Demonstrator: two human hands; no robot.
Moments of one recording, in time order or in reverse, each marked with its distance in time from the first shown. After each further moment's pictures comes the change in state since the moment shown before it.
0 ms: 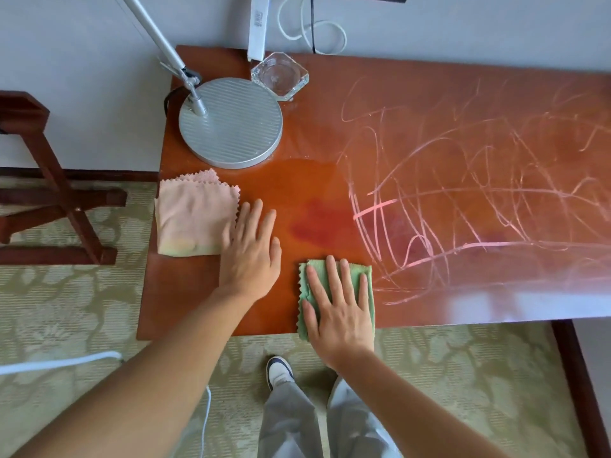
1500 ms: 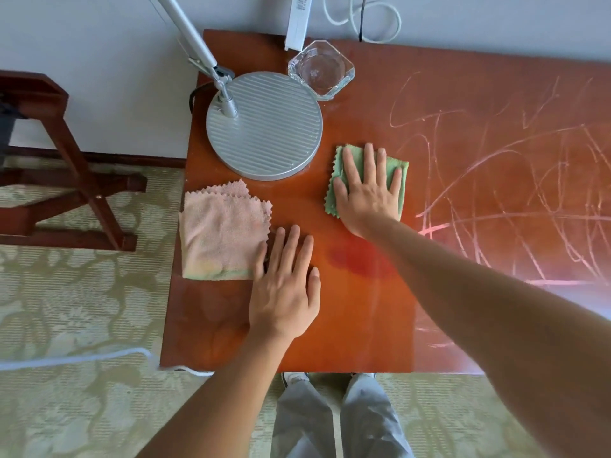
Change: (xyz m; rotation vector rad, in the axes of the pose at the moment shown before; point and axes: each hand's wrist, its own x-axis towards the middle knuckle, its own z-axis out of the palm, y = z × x) left_hand -0.003 -0.002 0.020 0.047 0.087 0.024; right_hand 0.247 0.003 -0.047 0.062 -0.002 0.097
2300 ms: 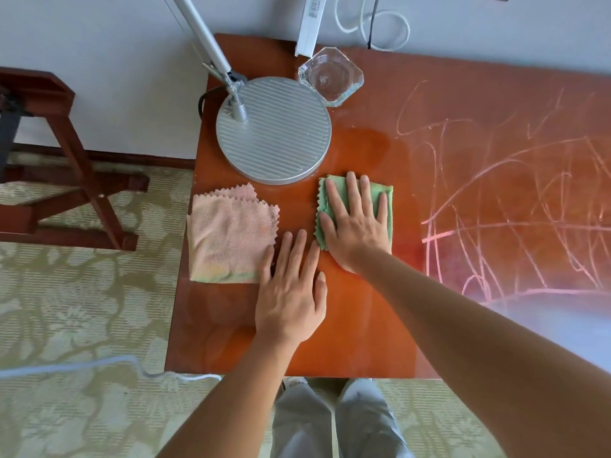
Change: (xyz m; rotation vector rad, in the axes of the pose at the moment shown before) left_hand 0.000 0.002 -0.004 0.007 -0.036 0.000; right_hand -0.042 -0.020 0.010 -0.076 -0.011 -0.134
